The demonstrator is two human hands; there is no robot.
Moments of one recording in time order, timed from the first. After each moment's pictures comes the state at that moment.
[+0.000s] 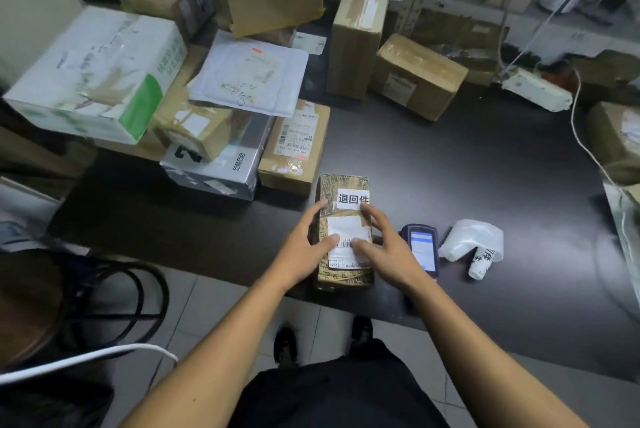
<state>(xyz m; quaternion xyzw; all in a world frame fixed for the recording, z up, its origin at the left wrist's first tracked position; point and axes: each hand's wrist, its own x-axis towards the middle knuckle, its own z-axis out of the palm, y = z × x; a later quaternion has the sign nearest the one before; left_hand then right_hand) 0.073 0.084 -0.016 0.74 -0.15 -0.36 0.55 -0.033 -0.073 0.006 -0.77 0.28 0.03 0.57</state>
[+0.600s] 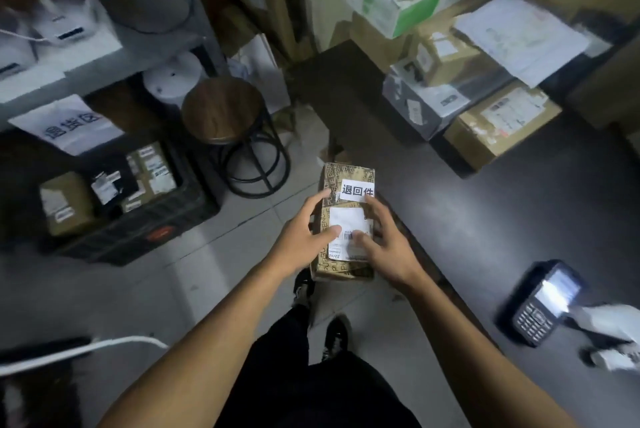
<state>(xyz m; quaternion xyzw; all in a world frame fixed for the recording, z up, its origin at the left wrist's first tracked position) -0.091 0.285 -0.012 0.78 0.15 -0.15 0.59 -0.067 0.098 -0.020 -0.80 -0.03 0.23 0.56</state>
